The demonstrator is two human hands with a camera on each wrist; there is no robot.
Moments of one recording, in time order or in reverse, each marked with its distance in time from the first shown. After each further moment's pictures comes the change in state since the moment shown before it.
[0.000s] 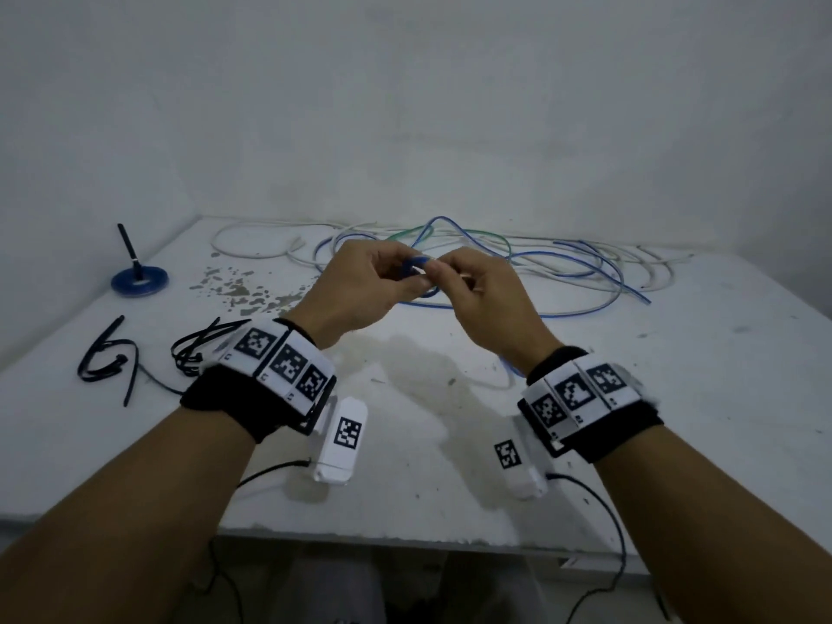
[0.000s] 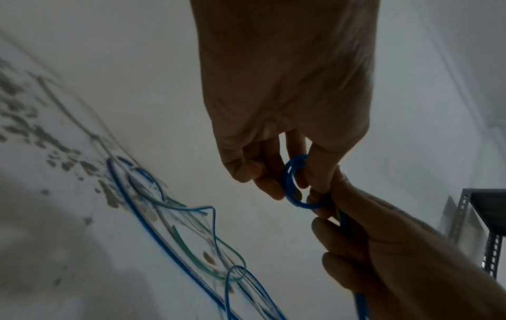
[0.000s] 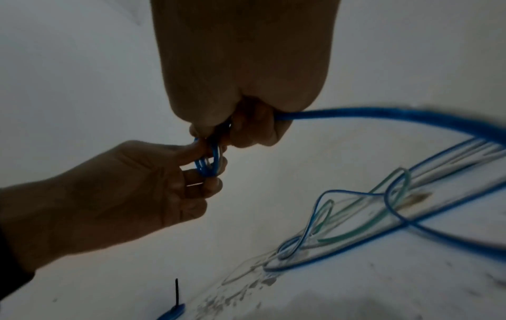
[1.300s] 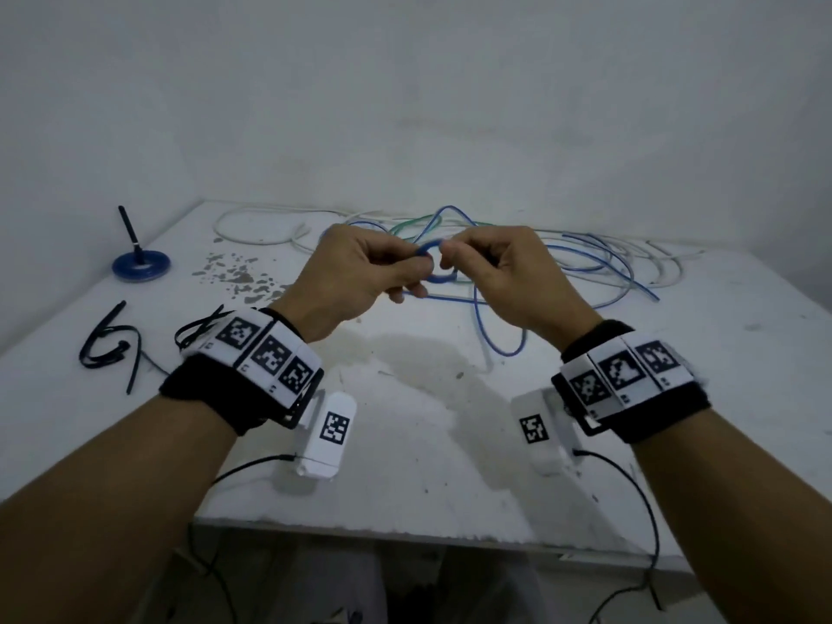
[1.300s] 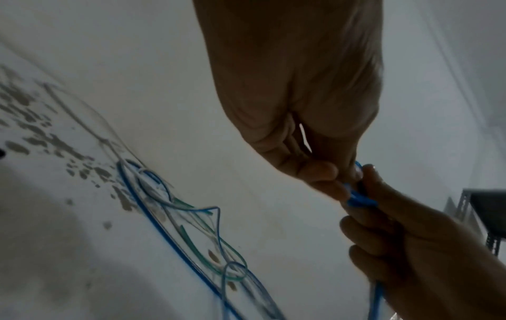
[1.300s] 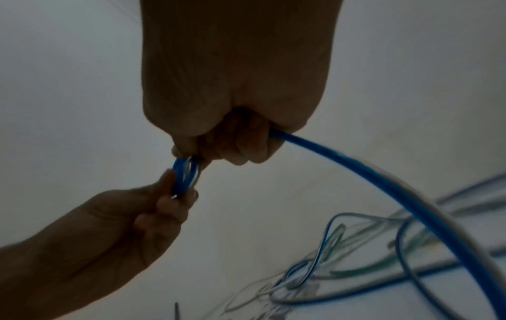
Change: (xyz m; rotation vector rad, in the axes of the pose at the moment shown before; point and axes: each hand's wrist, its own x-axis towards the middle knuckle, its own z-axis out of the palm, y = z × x) left_hand -0.010 0.001 -0.017 -0.092 -0.022 0.082; right_hand 0.013 -0.011 -0.021 -0.032 -0.116 -0.130
